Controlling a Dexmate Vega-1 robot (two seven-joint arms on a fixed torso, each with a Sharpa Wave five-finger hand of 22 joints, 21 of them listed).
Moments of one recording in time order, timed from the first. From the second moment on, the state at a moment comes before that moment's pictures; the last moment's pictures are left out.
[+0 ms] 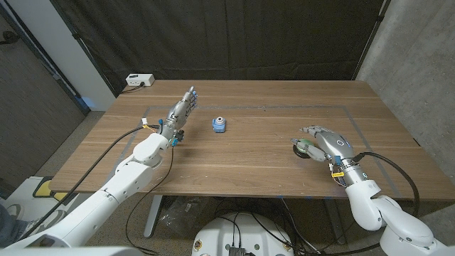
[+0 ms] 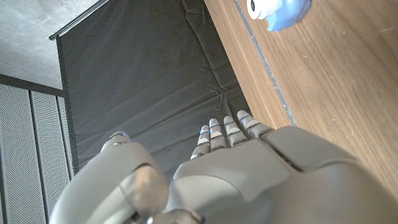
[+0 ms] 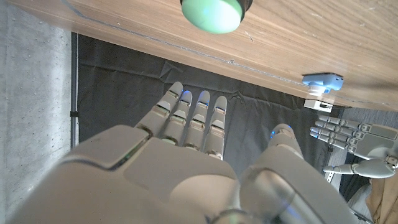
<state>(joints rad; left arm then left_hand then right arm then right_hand) 1.00 0.64 0.35 -1.60 -0.56 -0.23 0.07 0.40 -0.02 0.04 0.09 0.33 0.03 0.04 0.21 0.18 0.08 -0.01 0.22 0.19 0.02 -0.01 0.20 0.18 0.00 -0.03 0.20 0.17 -1.63 -0.88 -0.17 -2.17 -0.73 -0.31 -0.44 0.25 0.06 0.21 -0.13 0.24 0.47 -0.10 0.22 0.19 0.44 -0.06 0.24 0.18 0.33 -0.04 0.19 0.18 0.37 -0.04 0.20 0.18</state>
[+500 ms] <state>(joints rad) 1.01 0.65 0.34 -1.62 -0.56 -0.24 0.08 0.40 -0.02 0.04 0.10 0.33 0.03 0.04 0.21 0.18 0.08 -0.01 0.22 0.19 0.02 -0.01 0.20 0.18 0.00 -0.03 0.20 0.17 -1.60 -0.94 -0.23 -2.15 -0.73 -0.37 -0.42 0.27 0.06 0.22 -0.14 0.23 0.49 -0.10 0.22 0.19 0.47 -0.07 0.25 0.18 0.35 -0.04 0.19 0.18 0.39 -0.05 0.21 0.18</state>
